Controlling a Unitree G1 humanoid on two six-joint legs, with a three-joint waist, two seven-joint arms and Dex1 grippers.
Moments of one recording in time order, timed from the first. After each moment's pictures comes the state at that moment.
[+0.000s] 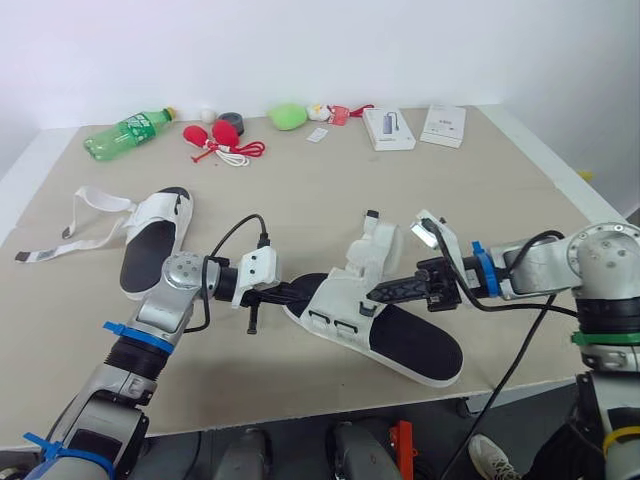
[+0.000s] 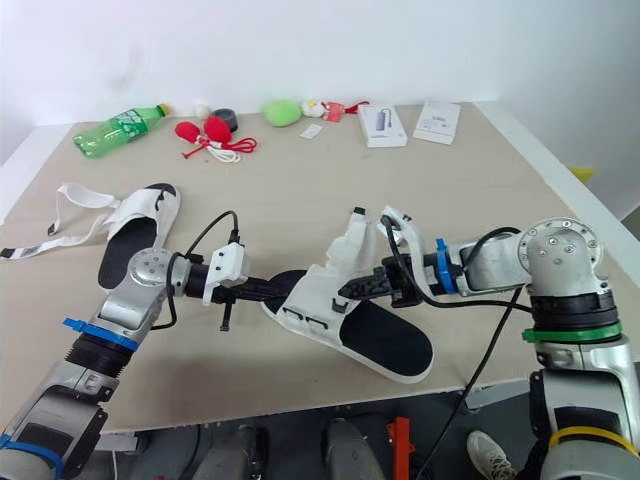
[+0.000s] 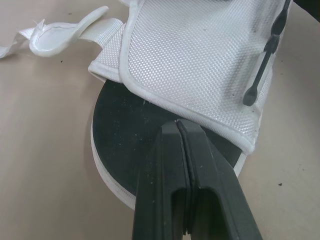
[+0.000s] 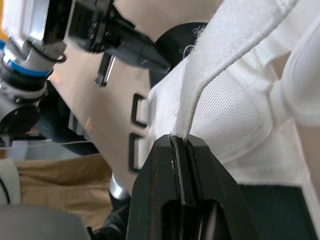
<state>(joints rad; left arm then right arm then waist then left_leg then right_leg) -0.59 0.49 -0.25 0.26 -0.17 0.00 -1.30 -0.74 -0.85 0.01 0.00 1.55 1.61 0.24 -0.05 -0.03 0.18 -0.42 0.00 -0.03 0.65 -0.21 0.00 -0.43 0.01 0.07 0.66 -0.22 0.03</state>
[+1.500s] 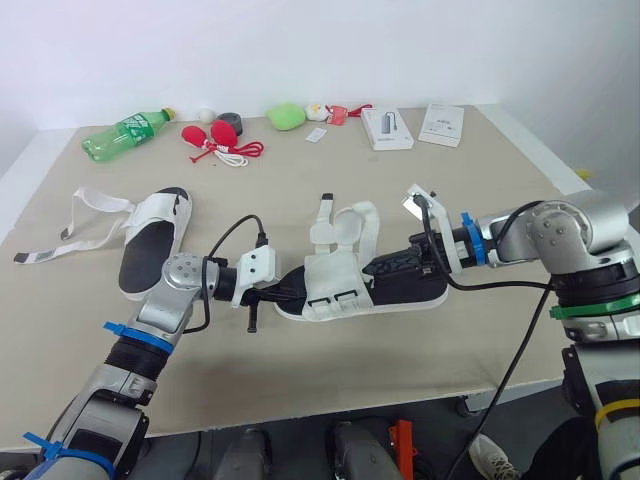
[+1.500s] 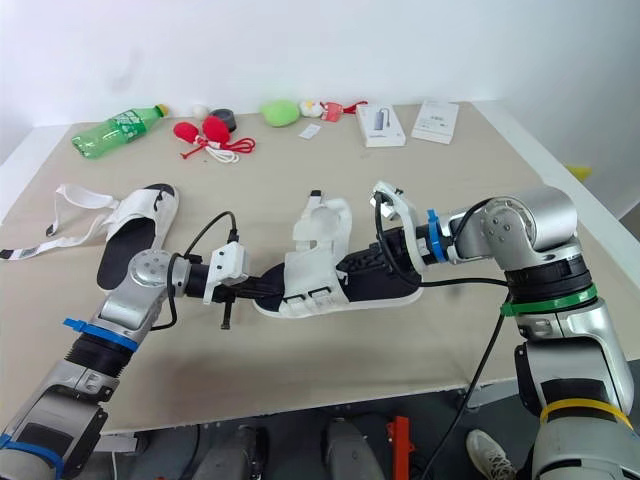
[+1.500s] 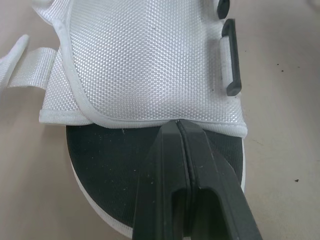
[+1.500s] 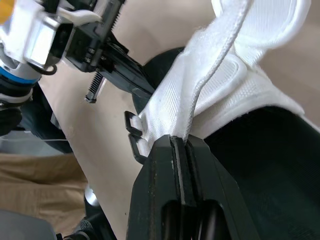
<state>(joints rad) -0.59 0.48 -0.25 0.27 -0.16 0.03 -1.25 -0.97 -0.78 0.21 0.12 0.85 1.47 0.86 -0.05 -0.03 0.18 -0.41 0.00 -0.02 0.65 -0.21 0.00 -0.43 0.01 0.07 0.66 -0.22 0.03</state>
